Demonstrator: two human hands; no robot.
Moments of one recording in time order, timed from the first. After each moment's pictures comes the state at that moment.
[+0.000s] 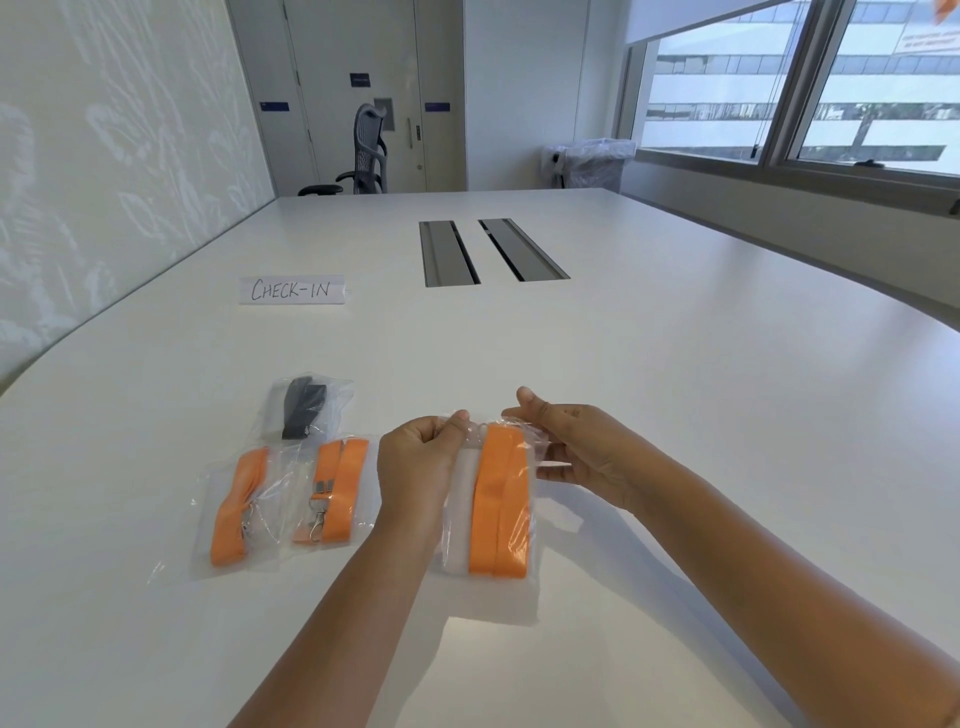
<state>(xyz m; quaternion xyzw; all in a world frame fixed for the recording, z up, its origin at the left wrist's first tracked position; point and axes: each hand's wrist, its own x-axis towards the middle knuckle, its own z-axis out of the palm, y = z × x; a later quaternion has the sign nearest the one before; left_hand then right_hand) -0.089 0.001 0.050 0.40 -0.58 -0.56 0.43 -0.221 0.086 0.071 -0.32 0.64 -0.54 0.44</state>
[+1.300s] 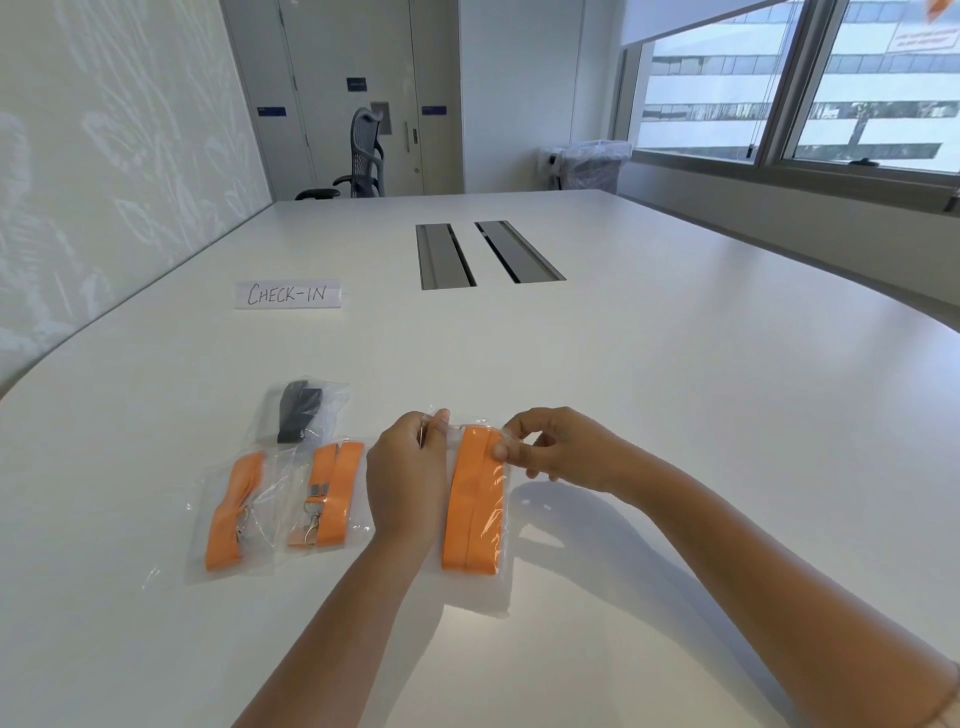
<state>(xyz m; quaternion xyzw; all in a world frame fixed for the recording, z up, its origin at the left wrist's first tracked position) -0.087 -0.002 0.042 0.42 -0.72 -0.30 0.46 -0.226 0.085 0.073 -0.57 0.68 -0.37 0.28</state>
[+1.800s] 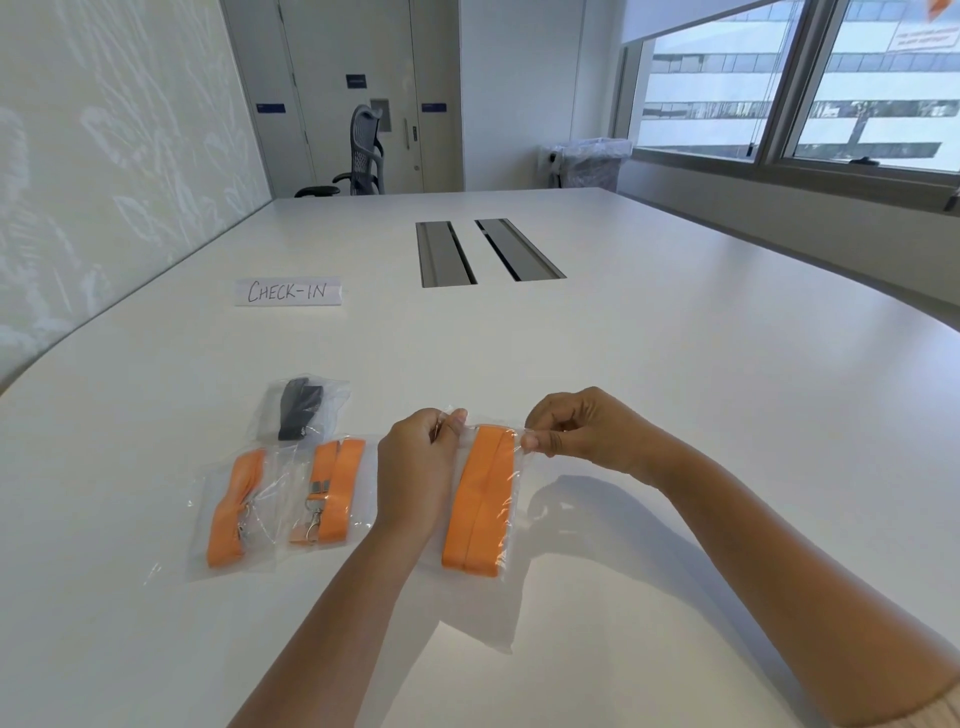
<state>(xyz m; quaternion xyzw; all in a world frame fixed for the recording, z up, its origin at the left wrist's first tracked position) -0.086 -0.004 0.045 0.37 -0.76 -0.34 0.42 -0.249 0.094 0.076 -0.58 0.64 -0.43 0.28</state>
